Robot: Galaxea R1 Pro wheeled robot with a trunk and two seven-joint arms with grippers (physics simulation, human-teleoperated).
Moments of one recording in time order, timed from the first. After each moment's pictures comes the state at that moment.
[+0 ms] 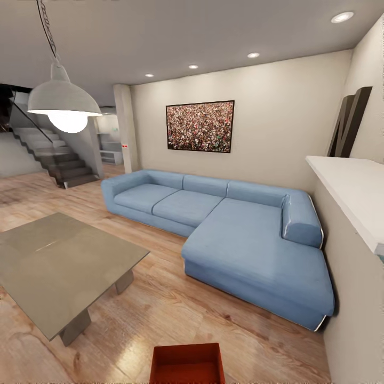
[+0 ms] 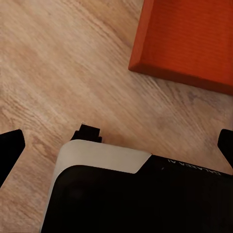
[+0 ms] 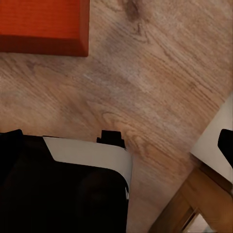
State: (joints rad) left arm -0.25 -0.01 0.09 0.00 0.19 -0.05 0.02; right arm -0.24 0.00 0.08 0.03 0.03 -0.10 -0.03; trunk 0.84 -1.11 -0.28
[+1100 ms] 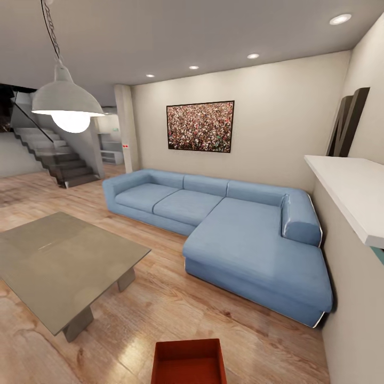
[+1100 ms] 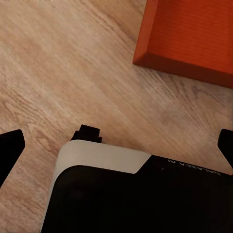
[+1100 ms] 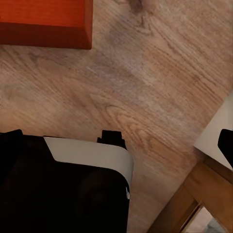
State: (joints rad) left arm -0.25 -0.01 0.09 0.00 0.19 -0.05 0.02; right arm -0.24 0.00 0.08 0.03 0.03 -0.10 -0.03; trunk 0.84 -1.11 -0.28
